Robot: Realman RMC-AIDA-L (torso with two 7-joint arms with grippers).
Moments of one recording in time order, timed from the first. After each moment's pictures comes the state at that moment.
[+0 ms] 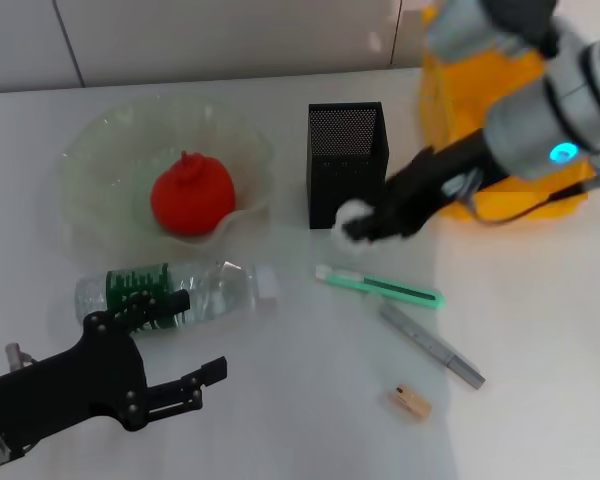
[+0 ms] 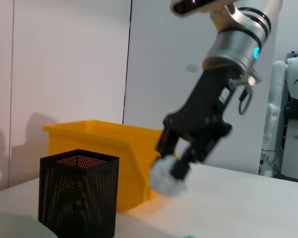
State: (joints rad) left arm -0.27 -2.06 1.10 0.47 1.50 1.57 -0.87; right arm 0.60 2.08 -1.32 -1.40 -2.35 -1.53 2.42
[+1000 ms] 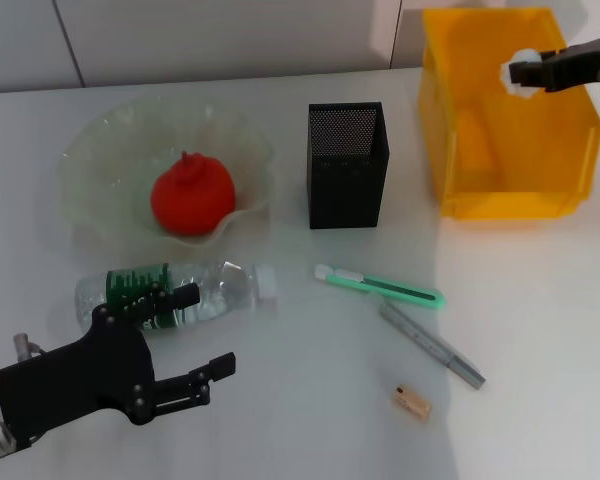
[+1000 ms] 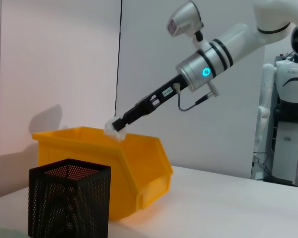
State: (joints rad) left arm -0.29 -2.06 1.10 0.47 1.50 1.59 -0.87; right arm 0.57 2.07 -0.84 -1.19 -2.45 -1.11 2.25
